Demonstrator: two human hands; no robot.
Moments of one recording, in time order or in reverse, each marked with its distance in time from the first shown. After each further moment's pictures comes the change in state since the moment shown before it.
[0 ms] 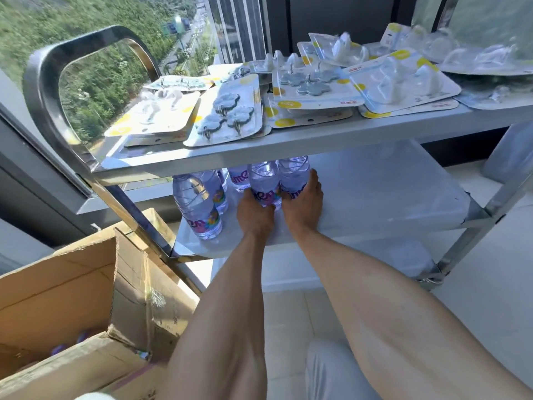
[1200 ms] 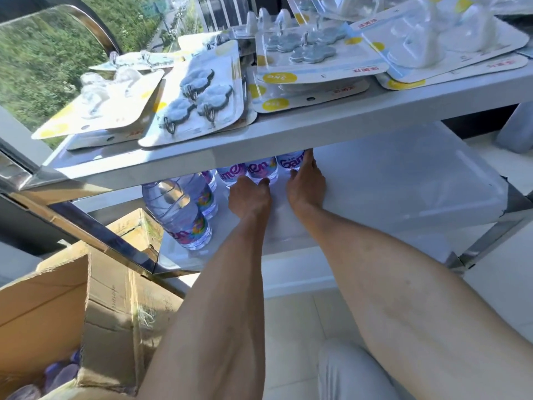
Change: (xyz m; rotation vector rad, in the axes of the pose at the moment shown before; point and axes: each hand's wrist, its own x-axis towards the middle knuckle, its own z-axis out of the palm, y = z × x) left_hand 0.066 -0.001 0.039 0.233 0.014 -0.175; right_hand 0.072 0.042 0.050 -0.302 -0.069 -0.053
